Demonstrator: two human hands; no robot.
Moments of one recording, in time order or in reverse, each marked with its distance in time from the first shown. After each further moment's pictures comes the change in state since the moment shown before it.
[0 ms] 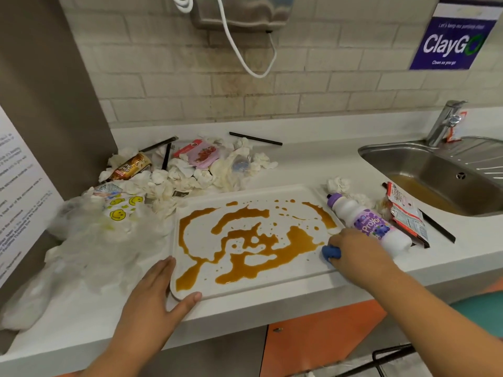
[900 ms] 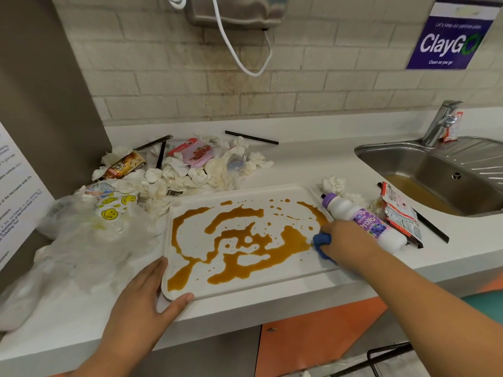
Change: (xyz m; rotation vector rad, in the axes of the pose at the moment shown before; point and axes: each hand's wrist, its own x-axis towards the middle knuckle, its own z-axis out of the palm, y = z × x) left_hand -0.002 0.002 0.001 0.036 0.036 -0.003; right_hand 0.021 0.000 -0.009 0.123 -0.047 0.040
